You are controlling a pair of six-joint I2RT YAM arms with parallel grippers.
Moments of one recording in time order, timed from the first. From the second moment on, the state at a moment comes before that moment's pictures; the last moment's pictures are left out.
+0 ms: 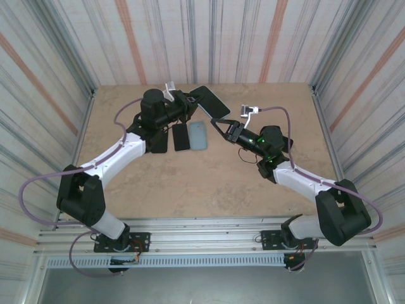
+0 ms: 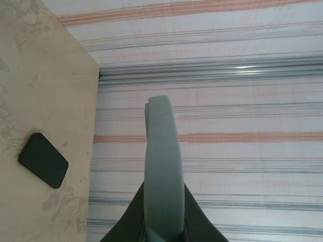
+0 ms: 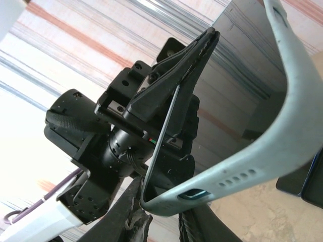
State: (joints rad) left arm -0.49 1.55 1.20 0.28 0.40 -1.45; right arm 0.50 1.34 0.67 0.90 -0.54 1.18
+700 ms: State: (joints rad) left arm -0.49 1.57 1.20 0.29 0.38 -1.50; right arm 0.47 1.36 0.70 0.82 -0.61 1.21
